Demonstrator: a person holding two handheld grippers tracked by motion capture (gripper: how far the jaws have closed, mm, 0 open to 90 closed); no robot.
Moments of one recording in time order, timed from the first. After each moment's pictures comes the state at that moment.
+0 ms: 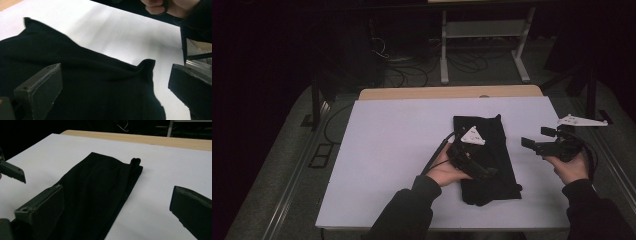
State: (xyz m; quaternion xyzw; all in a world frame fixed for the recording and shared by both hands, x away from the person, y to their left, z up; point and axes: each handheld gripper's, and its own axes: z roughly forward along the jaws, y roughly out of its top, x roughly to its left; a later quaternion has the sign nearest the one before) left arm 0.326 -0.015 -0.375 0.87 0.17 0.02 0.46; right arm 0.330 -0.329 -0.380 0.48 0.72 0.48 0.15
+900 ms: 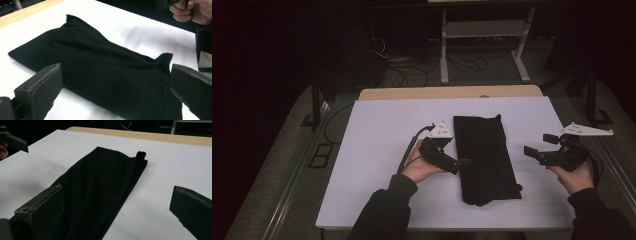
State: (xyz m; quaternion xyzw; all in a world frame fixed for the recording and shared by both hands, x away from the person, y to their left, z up) left arm 0.336 0.053 -0.373 0.84 0.22 0.05 0.49; right arm 0.307 -0.331 -0.384 0.46 0.73 0.48 0.16
